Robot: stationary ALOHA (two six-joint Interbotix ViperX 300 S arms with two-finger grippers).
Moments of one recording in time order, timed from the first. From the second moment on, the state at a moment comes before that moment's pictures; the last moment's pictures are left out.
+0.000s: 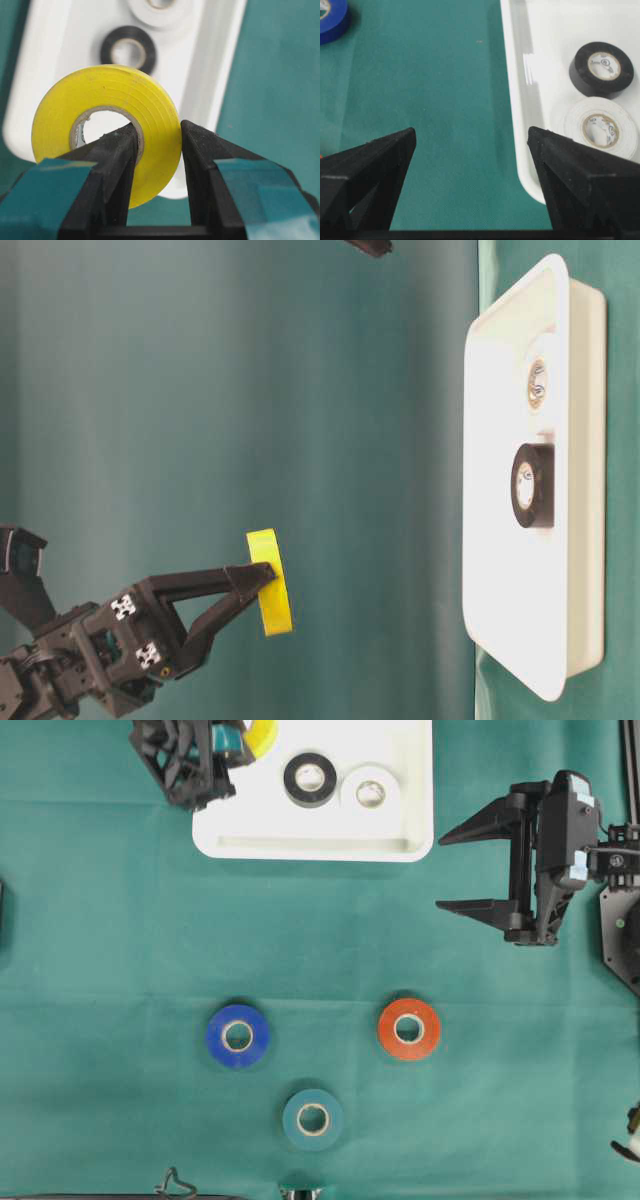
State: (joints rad) left arm 0.33 -0.15 0.22 0.00 0.87 0.08; right arm -0.08 -0.59 1.07 -0.23 0.04 0.33
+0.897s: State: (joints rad) left arm 0.34 -0.12 0.21 0.00 0.85 0.08; right arm -0.08 -0.59 1.07 -0.23 0.04 0.33
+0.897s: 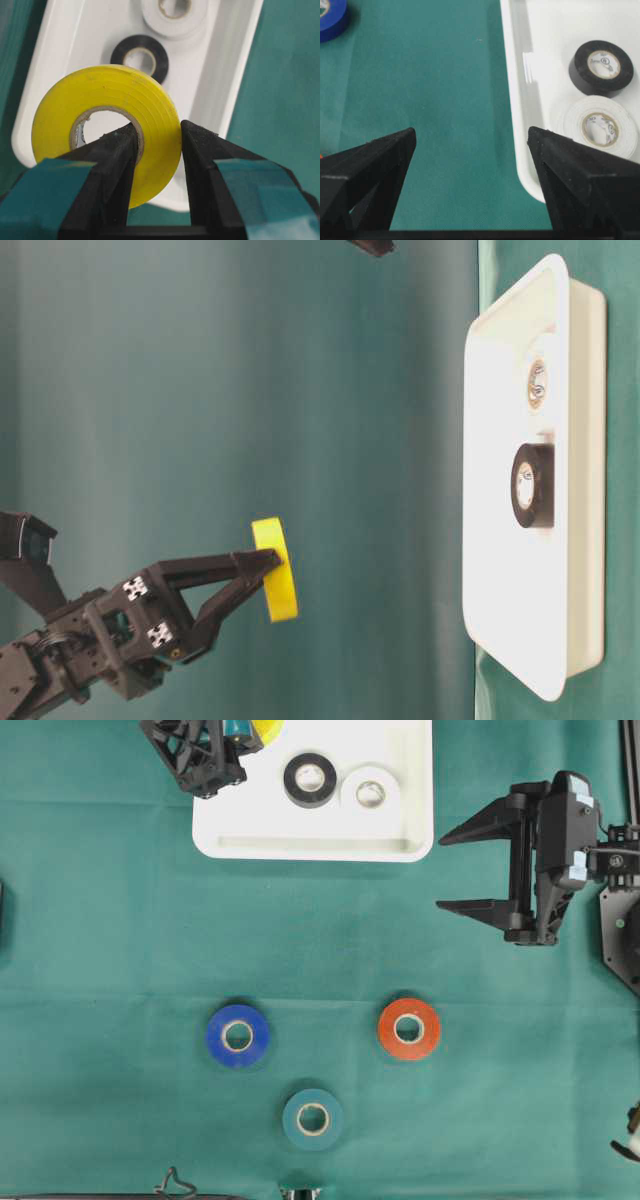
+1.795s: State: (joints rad) left arm 0.40 0.13 0.44 0.00 0.39 0.06; right arm -0.08 -0.59 1.07 -0.23 0.04 0.33
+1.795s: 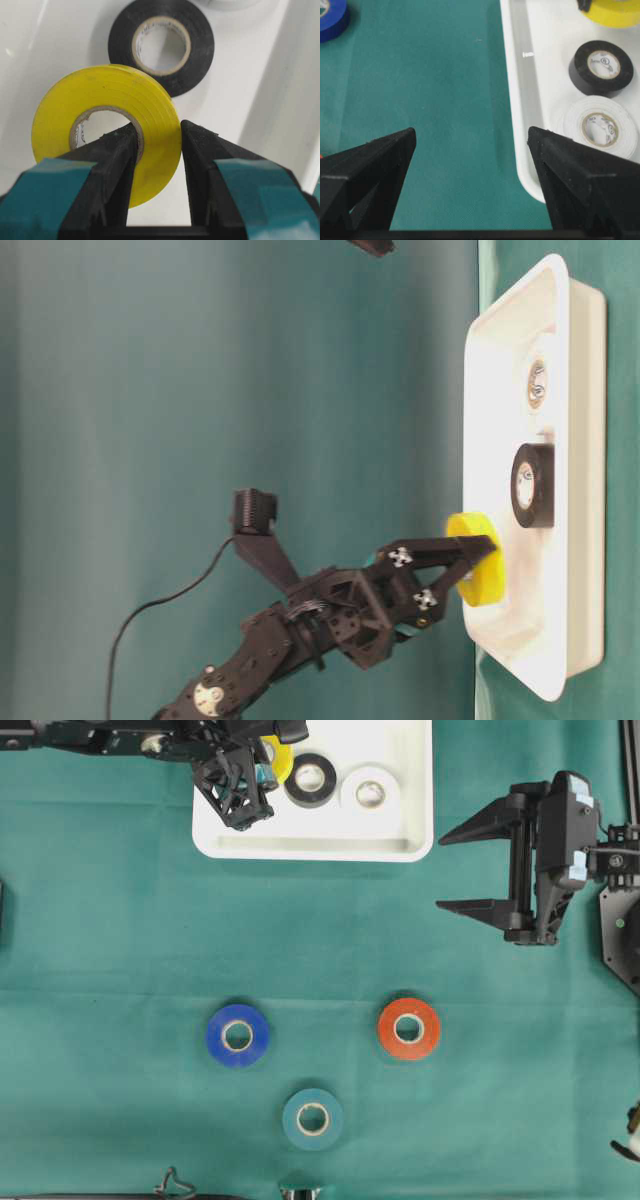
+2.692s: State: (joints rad) left arm 0.39 0.15 0.44 0.00 0.44 0.06; right arm -0.08 -0.59 1.07 -0.23 0.04 0.33
